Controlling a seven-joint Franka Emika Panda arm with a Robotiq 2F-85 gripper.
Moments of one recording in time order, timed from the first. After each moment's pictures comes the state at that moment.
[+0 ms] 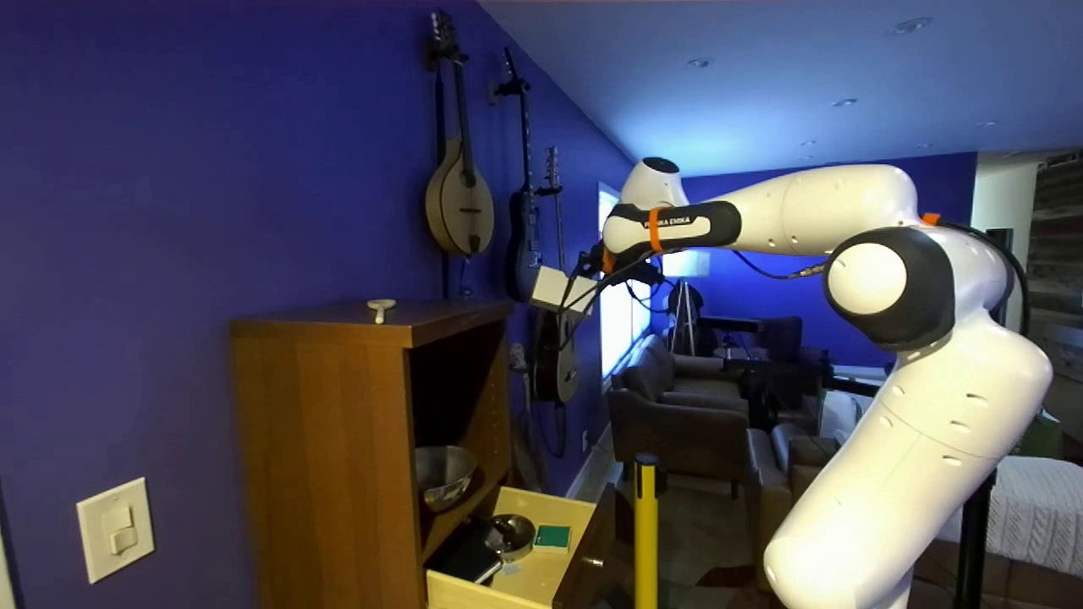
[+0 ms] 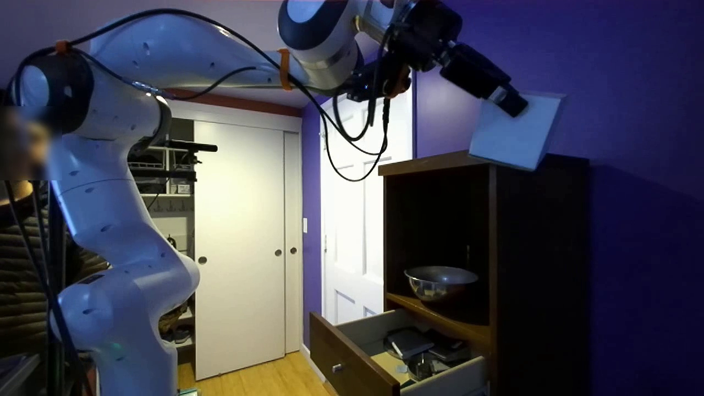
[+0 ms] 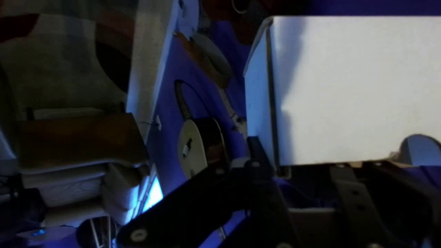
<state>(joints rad) -0.51 -0.41 -0.19 -1.96 -0.17 2.37 0.63</state>
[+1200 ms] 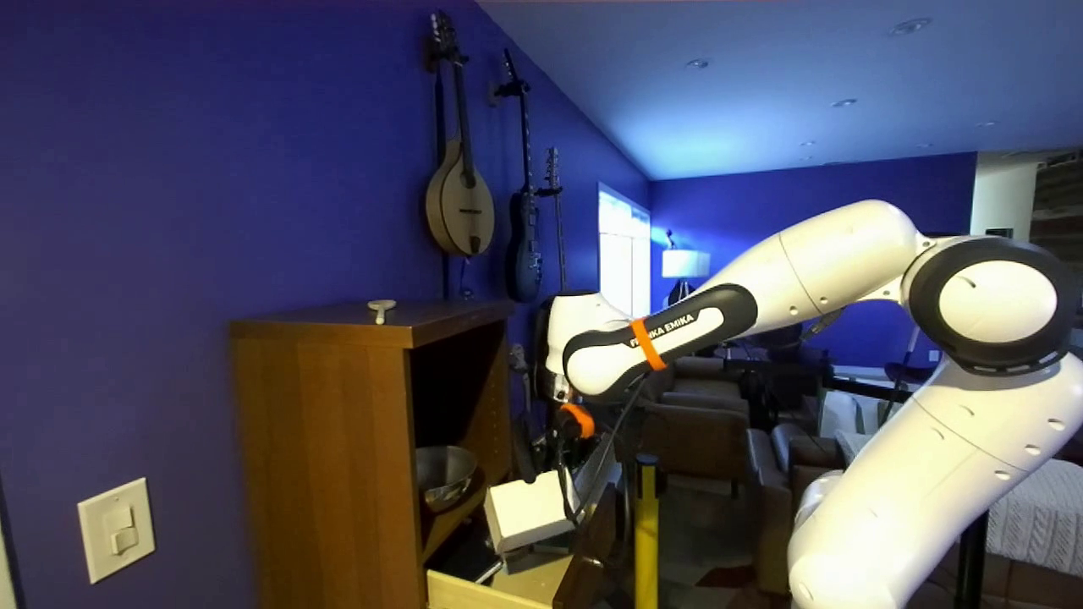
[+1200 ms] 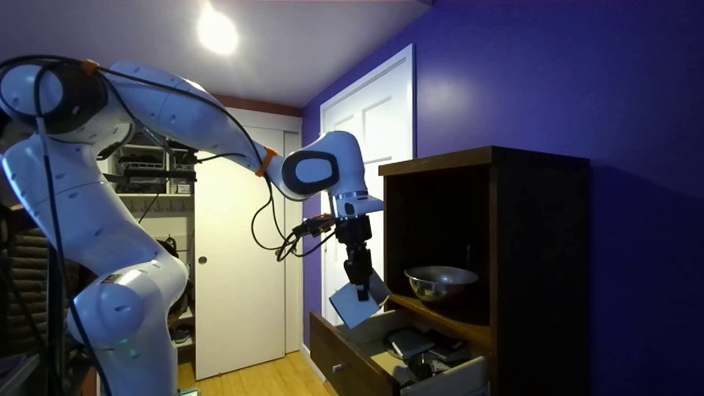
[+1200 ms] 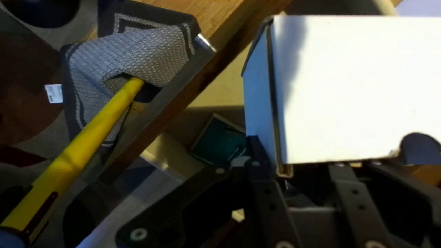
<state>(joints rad) -0.21 -0.54 0.03 -2.57 -0.05 2.19 0.61</state>
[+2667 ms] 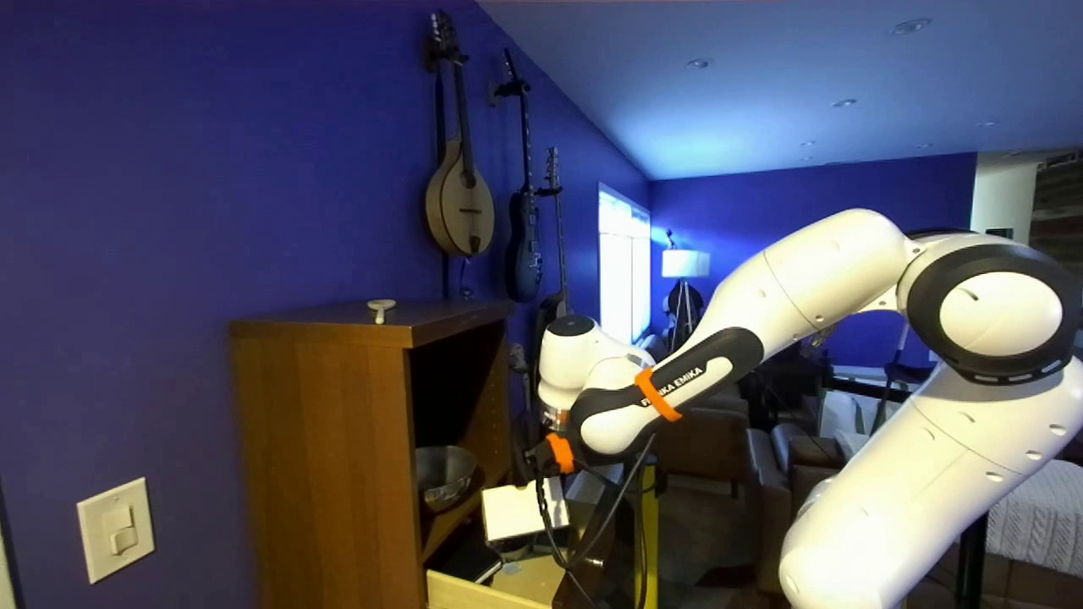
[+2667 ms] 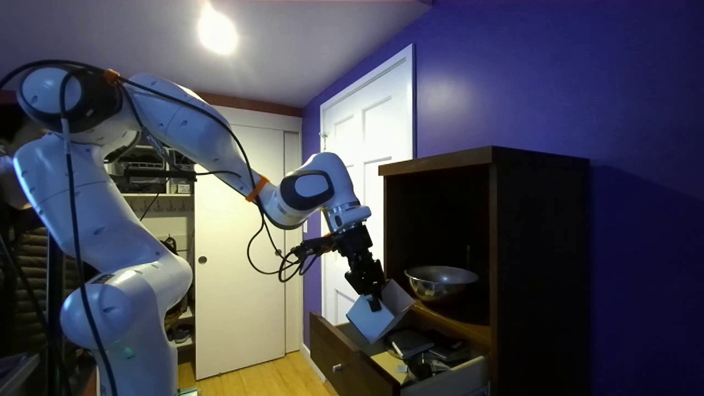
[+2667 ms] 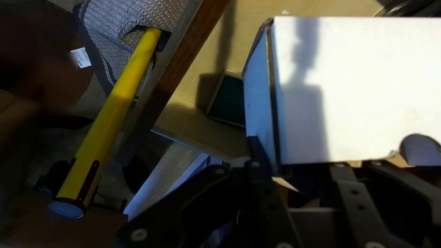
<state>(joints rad) -0.32 -0.53 0.19 -2.66 -0.30 2.41 1.02</state>
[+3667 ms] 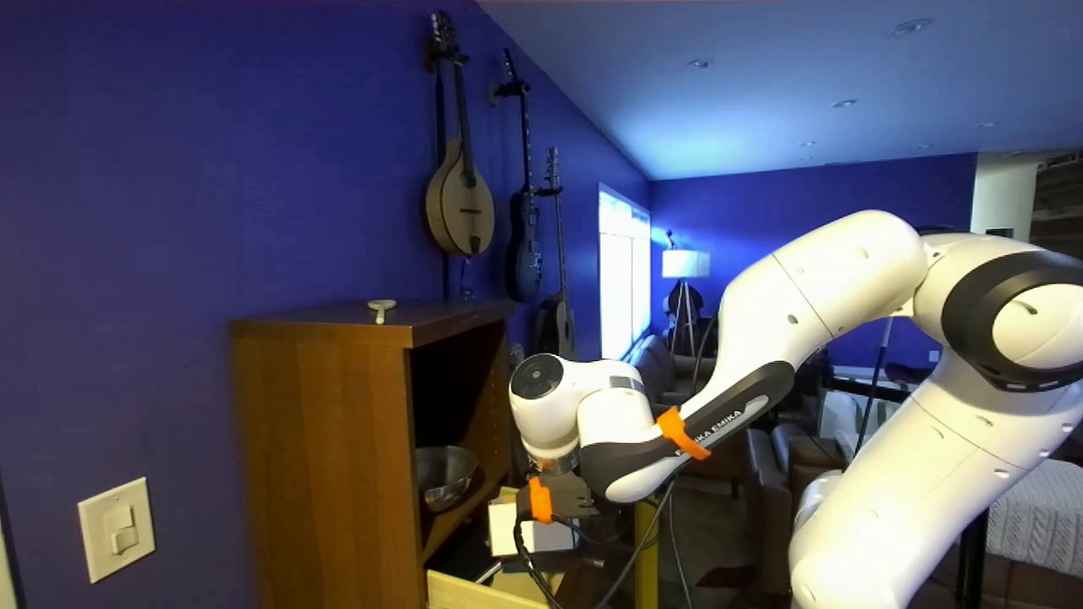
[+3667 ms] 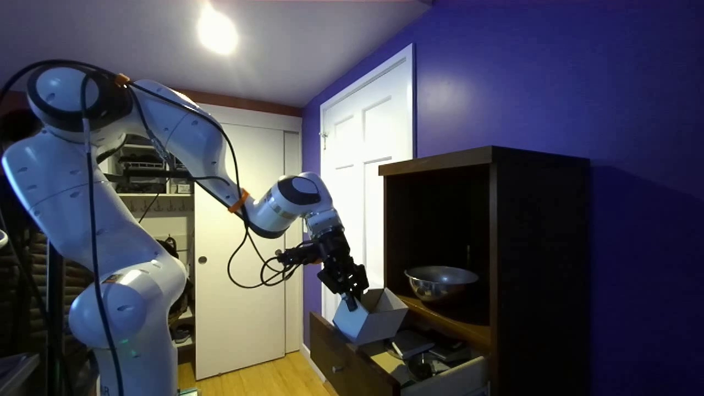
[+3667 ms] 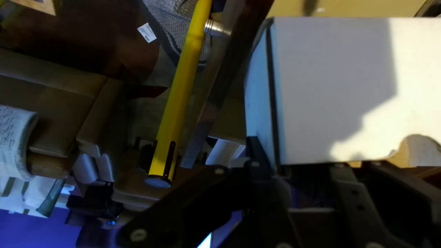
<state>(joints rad) -0.19 -0.54 0.33 -2.67 -0.59 2.16 1.65</state>
